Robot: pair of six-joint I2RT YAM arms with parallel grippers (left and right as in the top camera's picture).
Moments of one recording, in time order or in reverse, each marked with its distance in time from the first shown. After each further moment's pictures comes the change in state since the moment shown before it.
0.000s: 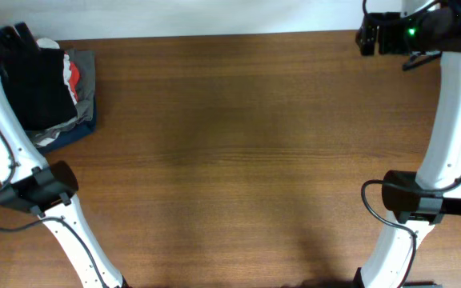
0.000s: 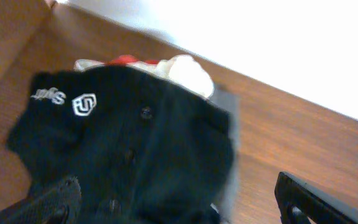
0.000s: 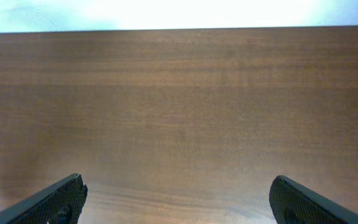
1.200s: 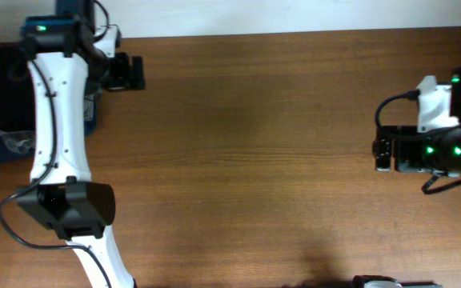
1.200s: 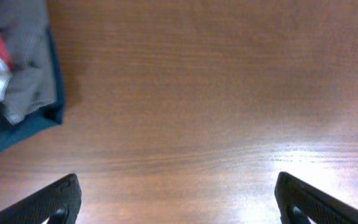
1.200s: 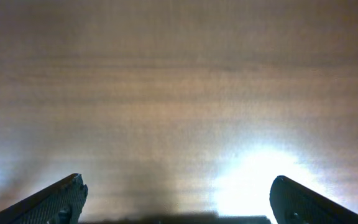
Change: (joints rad) left arm -0.421 -0.461 -0.787 -0.111 -0.024 0.008; right arm 0.027 -0.773 -0.983 -0.031 0.158 0.043
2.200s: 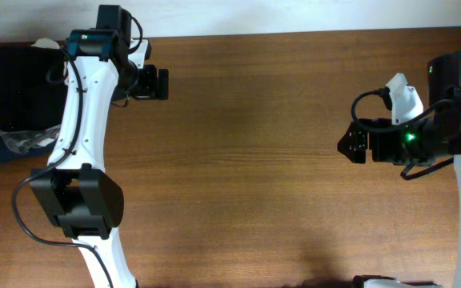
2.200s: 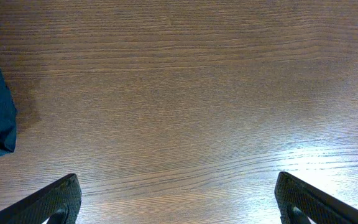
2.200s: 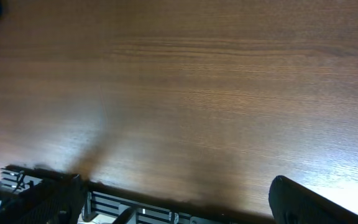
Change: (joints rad) left arm -0.072 0.000 -0.200 0.175 -0.005 0.000; right arm 0.000 0.072 -0.038 0.000 -0.317 0.010
